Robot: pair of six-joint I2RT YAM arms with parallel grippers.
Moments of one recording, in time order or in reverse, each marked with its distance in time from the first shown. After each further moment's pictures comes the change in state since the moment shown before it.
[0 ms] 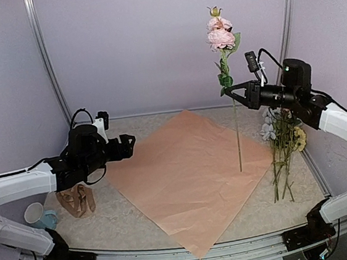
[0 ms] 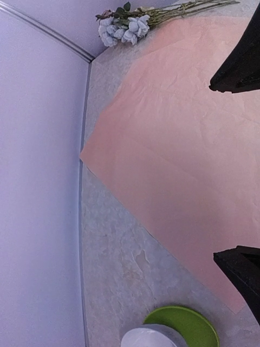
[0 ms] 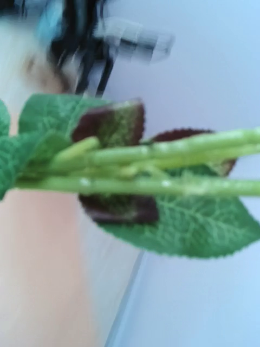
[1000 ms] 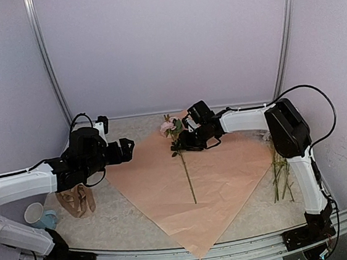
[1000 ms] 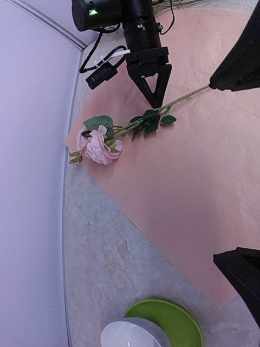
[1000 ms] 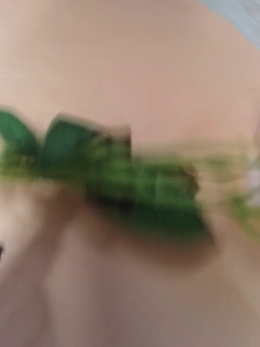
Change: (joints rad) left arm -0.001 0.000 -0.014 -0.035 -0.006 -0.025; right arm 0.259 1.062 0.638 -0.282 0.351 0.312
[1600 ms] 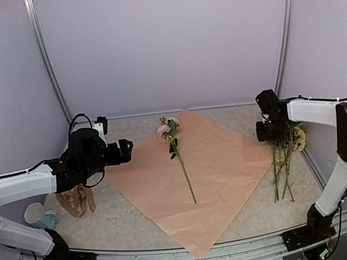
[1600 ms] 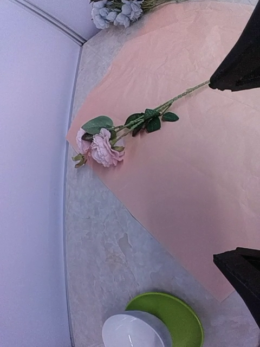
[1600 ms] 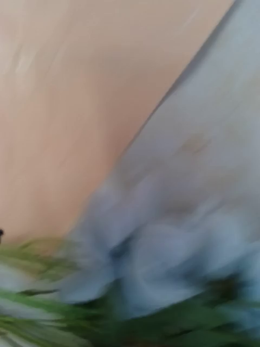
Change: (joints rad) left arm 0.000 -0.009 -0.008 -0.006 -0.023 0.019; right arm -0.371 -0.620 -0.530 -0.271 0.529 -0.197
